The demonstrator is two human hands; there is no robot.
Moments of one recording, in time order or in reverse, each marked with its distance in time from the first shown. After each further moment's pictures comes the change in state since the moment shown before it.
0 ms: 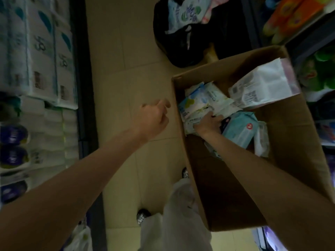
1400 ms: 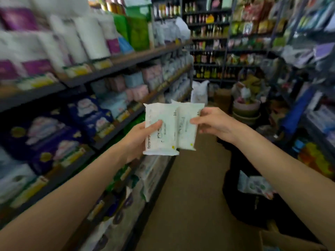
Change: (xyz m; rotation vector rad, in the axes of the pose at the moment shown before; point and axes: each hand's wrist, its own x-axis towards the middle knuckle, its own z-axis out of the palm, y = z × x) left_hand -0.336 -0.145 -0.398 -1.427 0.610 -0.143; right_hand -0.489 -0.393 -0.160 0.424 -0.407 -1.162
